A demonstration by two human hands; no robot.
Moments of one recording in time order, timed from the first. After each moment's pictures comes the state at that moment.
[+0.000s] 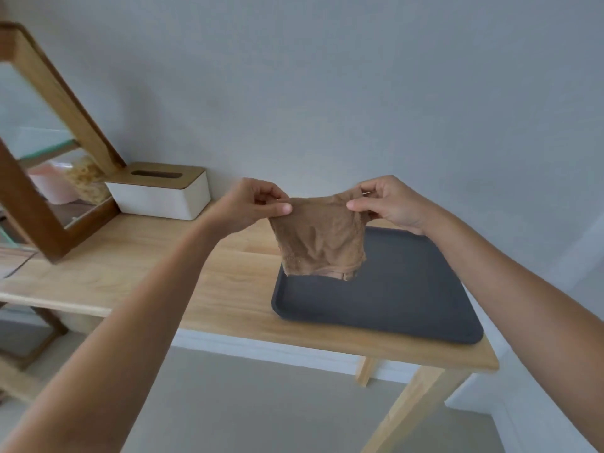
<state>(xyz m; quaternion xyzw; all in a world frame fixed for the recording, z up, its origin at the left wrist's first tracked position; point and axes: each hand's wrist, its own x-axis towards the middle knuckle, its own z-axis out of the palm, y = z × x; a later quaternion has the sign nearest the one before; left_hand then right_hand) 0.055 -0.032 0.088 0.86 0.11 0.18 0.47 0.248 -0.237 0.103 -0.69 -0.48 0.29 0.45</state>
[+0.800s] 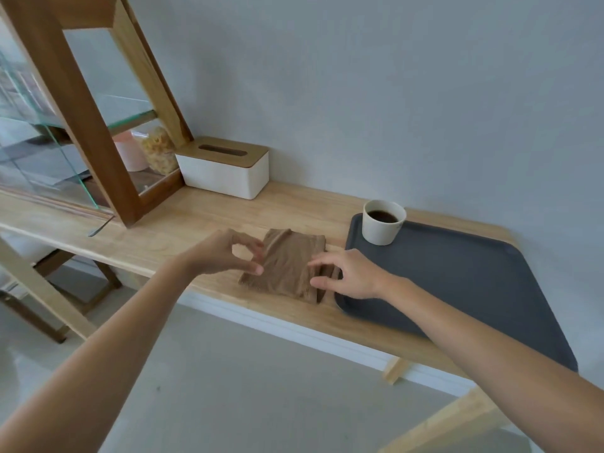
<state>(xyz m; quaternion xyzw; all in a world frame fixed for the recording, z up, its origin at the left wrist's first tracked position) -0.078 0.064 -0.011 0.90 0.26 0.01 0.34 0.140 -0.134 -0.026 -0.70 -0.66 0.21 0.17</state>
